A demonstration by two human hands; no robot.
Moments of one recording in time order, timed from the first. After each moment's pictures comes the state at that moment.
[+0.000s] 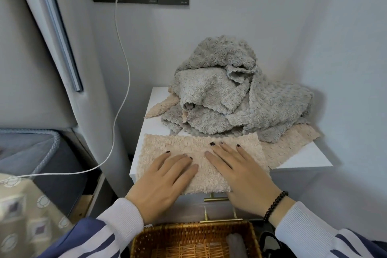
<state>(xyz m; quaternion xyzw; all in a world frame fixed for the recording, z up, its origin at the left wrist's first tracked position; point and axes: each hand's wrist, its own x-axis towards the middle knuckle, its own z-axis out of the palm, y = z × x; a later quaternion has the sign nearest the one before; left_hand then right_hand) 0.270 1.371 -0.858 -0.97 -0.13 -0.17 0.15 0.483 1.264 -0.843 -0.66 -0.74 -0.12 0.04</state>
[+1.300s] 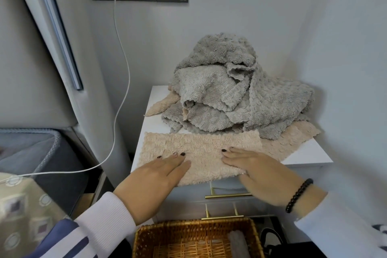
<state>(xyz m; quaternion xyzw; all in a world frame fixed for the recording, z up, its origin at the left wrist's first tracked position) 0.252 1.371 -0.829 -0.98 -0.16 -0.11 0.08 0.494 1.245 -0.790 -0.69 -0.71 0.11 0.07</state>
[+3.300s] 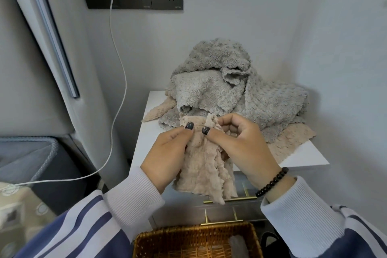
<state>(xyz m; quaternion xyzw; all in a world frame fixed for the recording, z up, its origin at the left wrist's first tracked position) 0.318 1.352 -0.757 -0.61 -0.38 -0.31 -0.62 0.451 1.281 -0.749 -0.65 -0.42 0.27 0.58</state>
